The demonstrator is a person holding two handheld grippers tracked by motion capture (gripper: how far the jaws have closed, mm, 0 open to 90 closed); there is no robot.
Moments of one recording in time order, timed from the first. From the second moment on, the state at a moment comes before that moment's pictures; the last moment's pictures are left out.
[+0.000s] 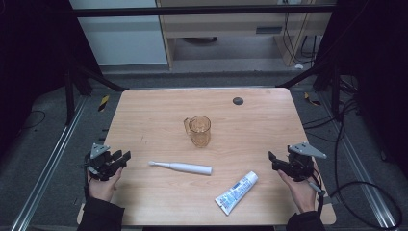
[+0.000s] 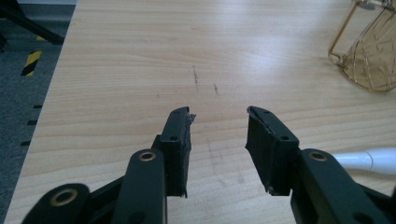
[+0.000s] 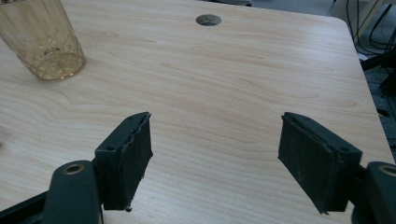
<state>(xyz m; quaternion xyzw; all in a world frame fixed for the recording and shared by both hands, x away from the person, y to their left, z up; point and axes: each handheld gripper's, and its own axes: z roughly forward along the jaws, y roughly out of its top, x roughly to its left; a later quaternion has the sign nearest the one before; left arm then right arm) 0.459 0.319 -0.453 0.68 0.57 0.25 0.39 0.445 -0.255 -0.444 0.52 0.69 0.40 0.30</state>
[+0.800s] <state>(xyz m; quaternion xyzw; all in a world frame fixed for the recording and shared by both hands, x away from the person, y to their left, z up) 0.456 0.311 -0.458 0.71 0.54 0.25 0.37 0.450 -0.187 -0.410 0.43 0.75 0.46 0.21</state>
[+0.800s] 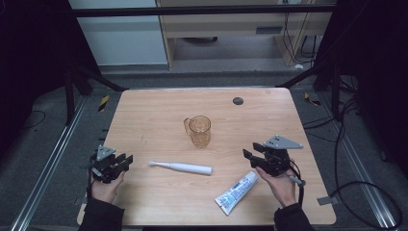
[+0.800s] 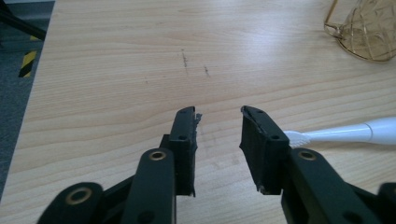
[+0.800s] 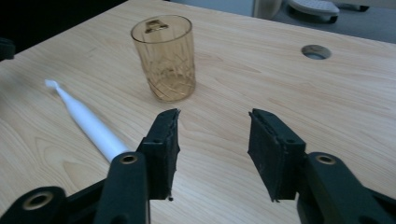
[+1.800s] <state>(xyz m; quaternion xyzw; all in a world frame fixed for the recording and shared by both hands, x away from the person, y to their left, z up) 0.448 0.247 -0.469 0.77 0.48 0.20 0.37 0.472 -0.102 -0.436 0.39 0.79 0.43 0.17</state>
